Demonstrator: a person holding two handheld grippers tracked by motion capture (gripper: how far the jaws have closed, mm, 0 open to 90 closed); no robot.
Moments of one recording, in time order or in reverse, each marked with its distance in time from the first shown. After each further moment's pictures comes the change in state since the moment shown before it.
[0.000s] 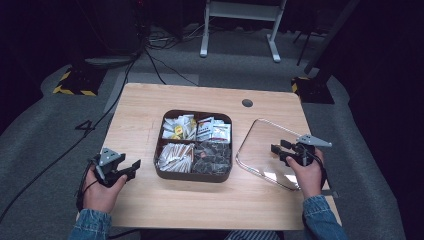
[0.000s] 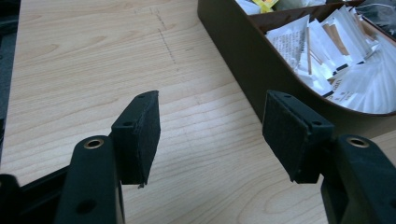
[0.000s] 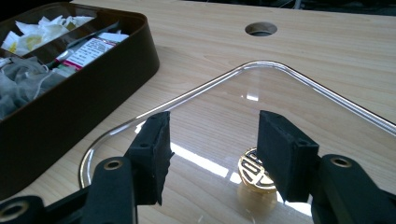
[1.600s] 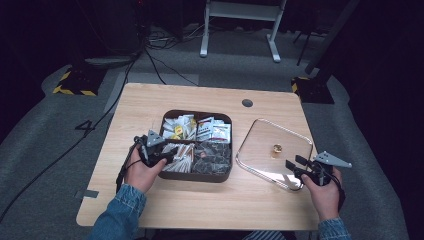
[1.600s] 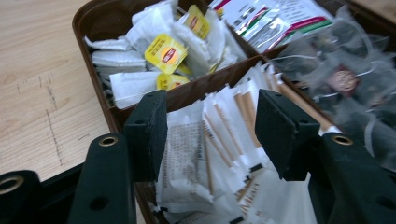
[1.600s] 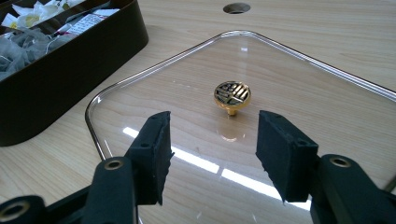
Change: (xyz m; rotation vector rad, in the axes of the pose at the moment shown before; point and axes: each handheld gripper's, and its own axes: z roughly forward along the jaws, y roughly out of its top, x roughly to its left) left arm -0.067 0.059 0.073 0.017 -0.109 0.131; right arm -0.002 -0.038 -0.058 0.002 -0.063 0.028
